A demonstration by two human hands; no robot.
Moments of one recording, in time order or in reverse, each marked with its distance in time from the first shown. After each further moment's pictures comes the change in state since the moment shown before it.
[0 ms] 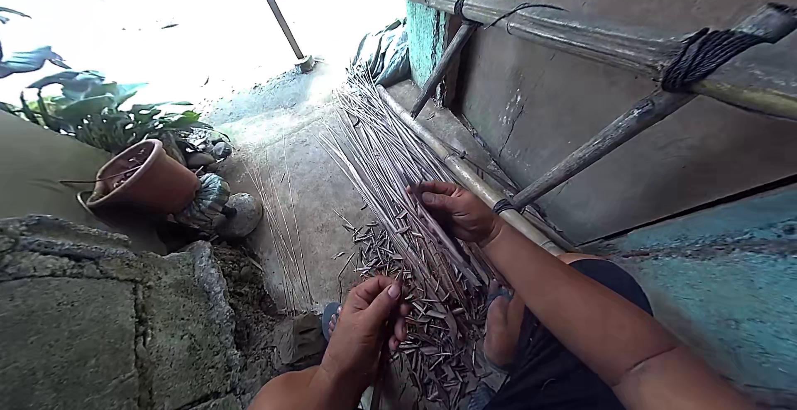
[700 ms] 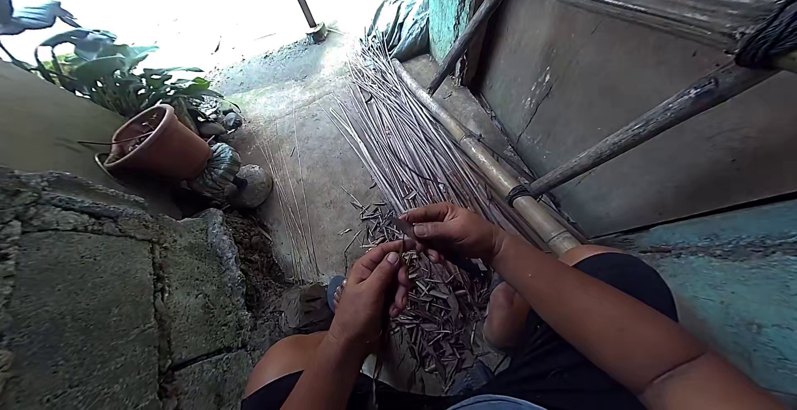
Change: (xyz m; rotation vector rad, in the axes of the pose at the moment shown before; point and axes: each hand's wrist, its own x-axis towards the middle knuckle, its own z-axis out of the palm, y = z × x) left_hand 0.005 0.001 -0.001 0.016 0.044 0.075; right_hand -0.018 0.036 0.019 -0.092 -0.319 0.184
